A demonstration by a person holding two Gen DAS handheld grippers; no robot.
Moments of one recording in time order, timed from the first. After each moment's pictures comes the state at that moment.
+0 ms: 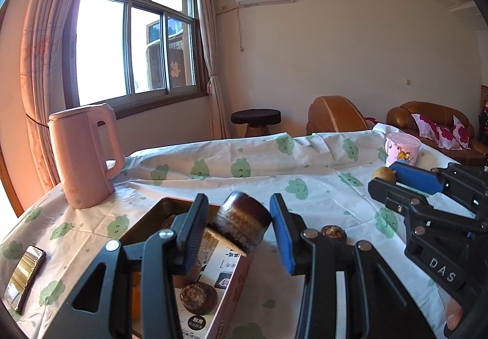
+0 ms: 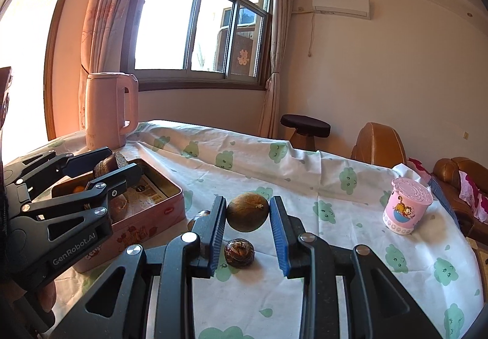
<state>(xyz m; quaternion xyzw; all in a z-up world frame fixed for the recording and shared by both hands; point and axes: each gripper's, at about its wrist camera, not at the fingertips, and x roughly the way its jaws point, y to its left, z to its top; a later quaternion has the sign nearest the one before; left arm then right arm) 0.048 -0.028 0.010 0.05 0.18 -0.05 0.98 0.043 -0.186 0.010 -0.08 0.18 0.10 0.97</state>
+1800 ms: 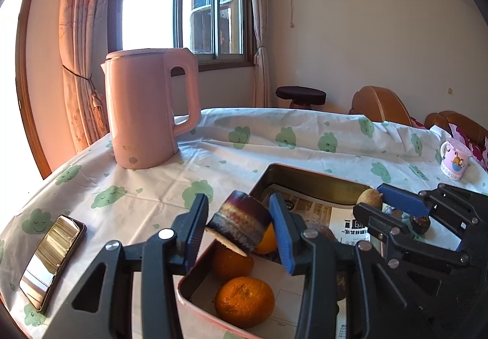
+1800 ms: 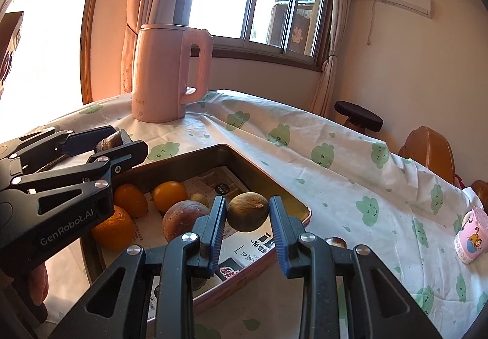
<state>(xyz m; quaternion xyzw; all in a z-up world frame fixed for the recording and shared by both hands) 0.075 0.093 -0.012 0.00 0.24 0.04 0.97 0.093 -0.049 -0.022 -0.13 0.24 0.20 0.94</state>
